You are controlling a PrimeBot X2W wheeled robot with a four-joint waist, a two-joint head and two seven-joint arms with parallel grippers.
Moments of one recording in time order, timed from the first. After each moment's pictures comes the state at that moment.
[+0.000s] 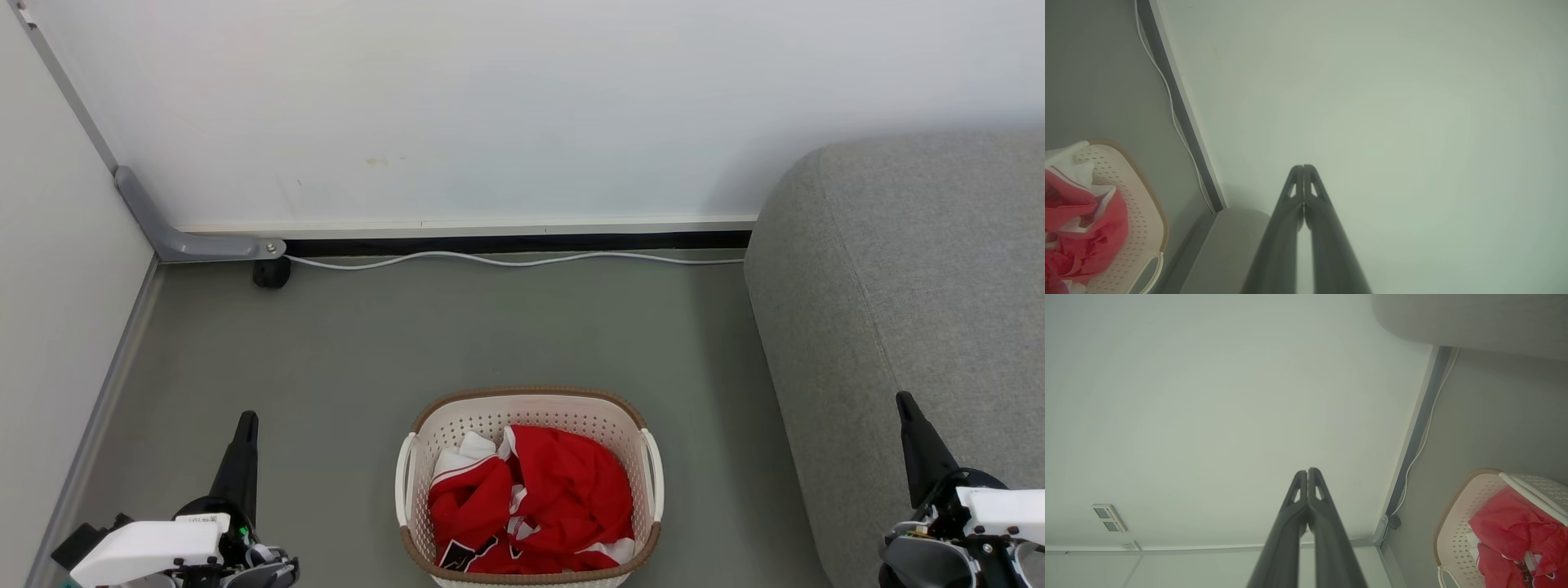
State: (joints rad) left arm -0.05 0.03 0.08 0.27 -1.61 -0.13 0.11; right arm -0.09 -0.04 -0.13 0.28 1.60 0.13 0.11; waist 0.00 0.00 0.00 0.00
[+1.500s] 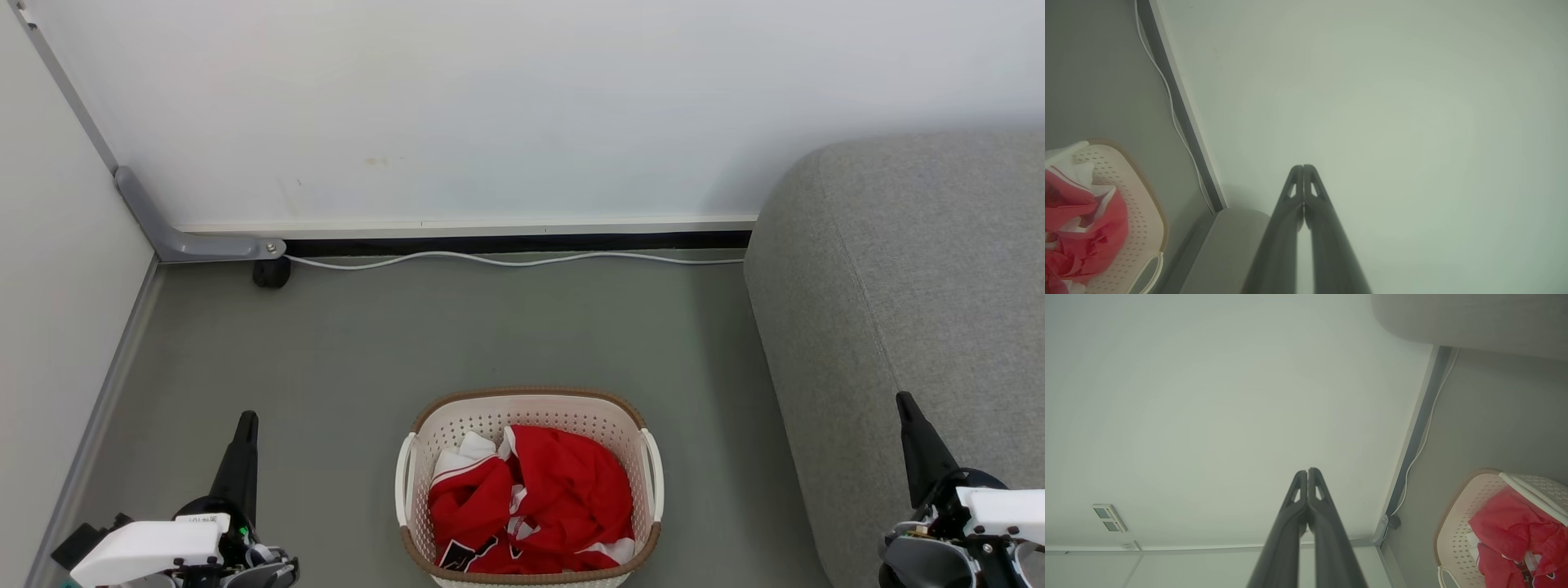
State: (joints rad) left arm -0.05 0.03 0.08 0.27 -1.61 -0.13 0.11; right arm -0.09 -0.04 -0.13 0.28 1.60 0.13 0.11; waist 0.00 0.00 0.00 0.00
